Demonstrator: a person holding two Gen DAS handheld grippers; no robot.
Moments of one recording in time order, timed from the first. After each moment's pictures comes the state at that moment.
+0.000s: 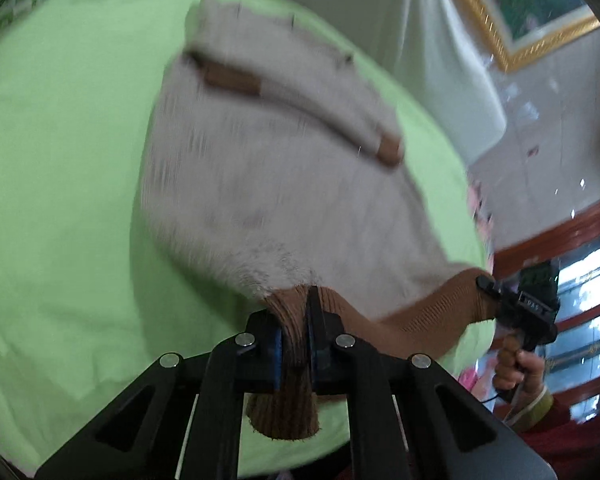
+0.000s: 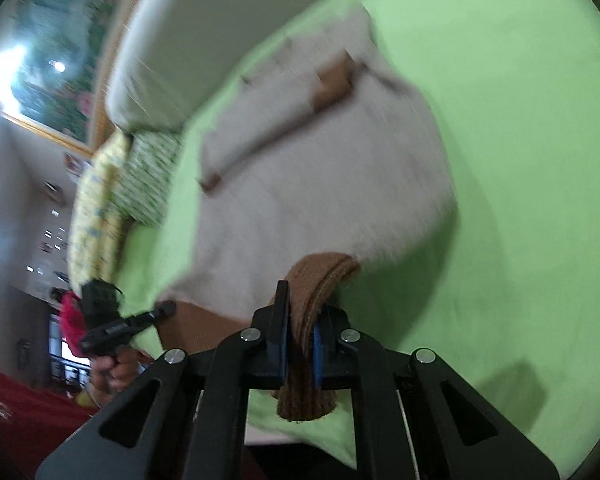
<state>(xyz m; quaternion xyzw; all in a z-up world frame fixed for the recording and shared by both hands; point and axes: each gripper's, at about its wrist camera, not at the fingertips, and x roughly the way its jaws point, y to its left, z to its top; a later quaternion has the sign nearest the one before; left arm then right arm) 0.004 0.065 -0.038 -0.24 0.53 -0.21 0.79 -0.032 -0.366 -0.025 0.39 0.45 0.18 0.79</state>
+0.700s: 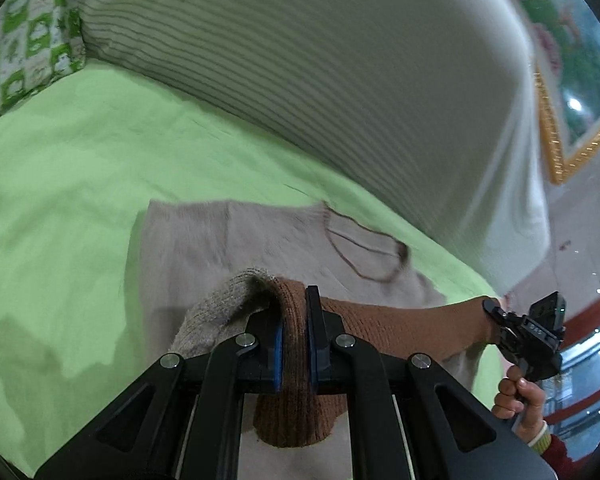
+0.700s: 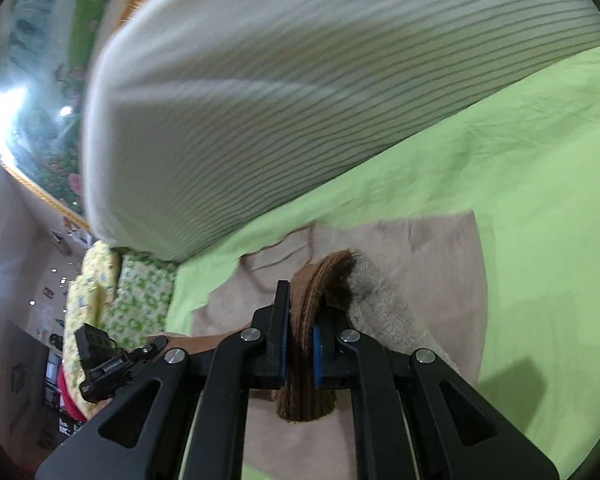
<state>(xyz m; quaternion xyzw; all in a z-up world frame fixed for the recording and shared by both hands) 0.345 0.056 -0.032 -0.26 0.46 -0.13 0.84 0.315 -0.396 -0.049 0.38 0.40 0.15 0.82</state>
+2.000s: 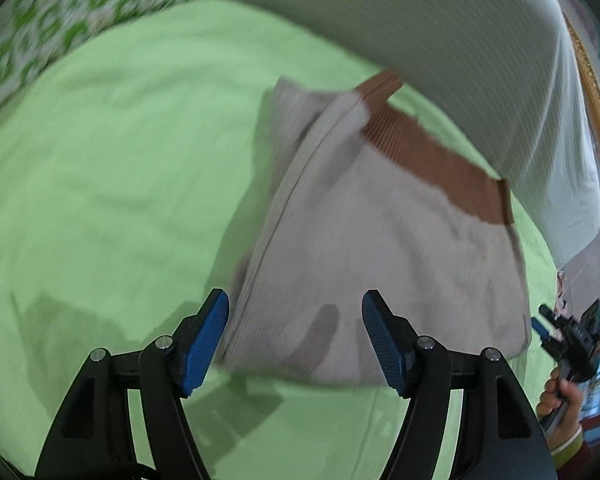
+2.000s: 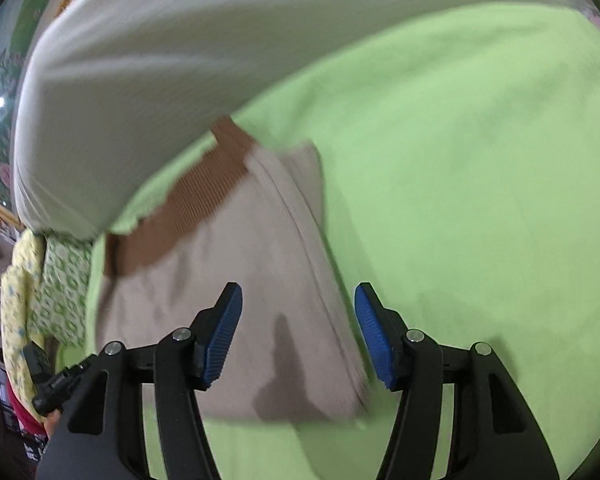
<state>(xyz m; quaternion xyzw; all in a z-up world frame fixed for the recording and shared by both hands) 0.221 0.072 -0.083 -0.22 0.52 -0.03 0.82 0.203 -0.433 -0.091 0.34 0.47 0.02 0.82</state>
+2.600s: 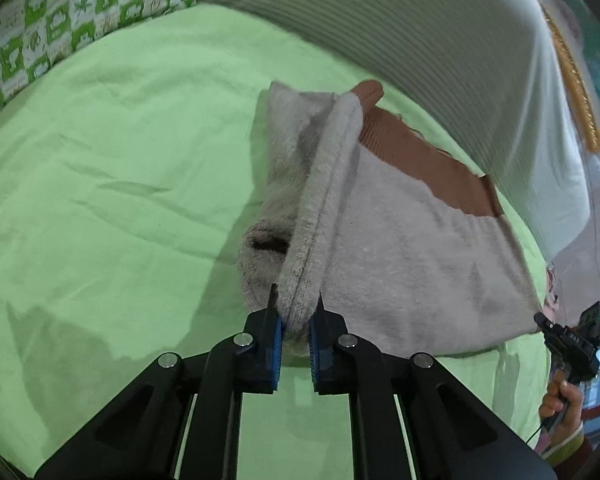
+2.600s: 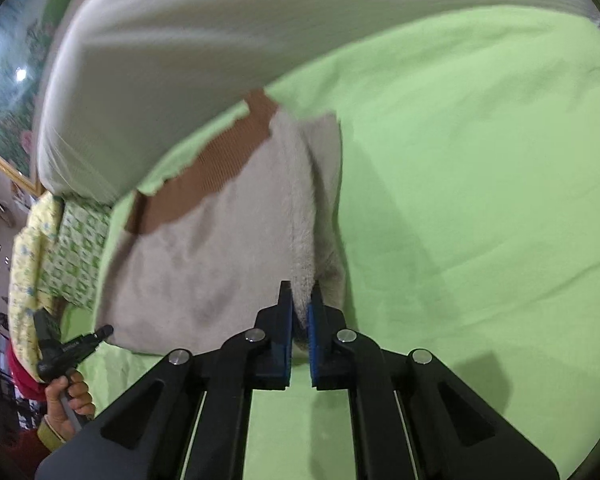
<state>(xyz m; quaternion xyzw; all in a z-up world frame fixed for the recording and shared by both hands) 0.188 0.083 -0.069 -0.22 0.51 -0.06 0.83 0.164 -0.440 -0.062 0.31 0.46 0.06 0.83</state>
